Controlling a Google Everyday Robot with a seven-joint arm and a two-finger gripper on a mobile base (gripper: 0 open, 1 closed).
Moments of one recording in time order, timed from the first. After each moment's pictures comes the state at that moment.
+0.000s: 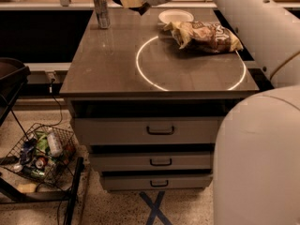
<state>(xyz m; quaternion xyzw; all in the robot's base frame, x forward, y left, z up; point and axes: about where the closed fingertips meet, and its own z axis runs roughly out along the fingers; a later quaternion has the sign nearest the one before) 0.804 0.033 1.008 -0.39 0.74 0.17 0.52</state>
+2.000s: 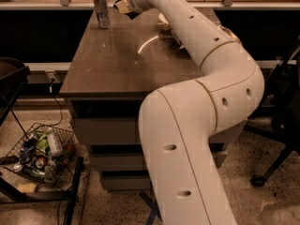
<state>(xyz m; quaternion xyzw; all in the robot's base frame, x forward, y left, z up) 0.942 0.055 0.940 -0.31 0.78 0.08 0.53</state>
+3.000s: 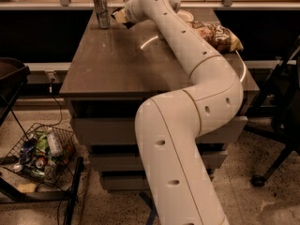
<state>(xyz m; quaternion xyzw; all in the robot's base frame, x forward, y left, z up) 0.966 0.075 0.892 -0.31 0.78 0.11 0.53</state>
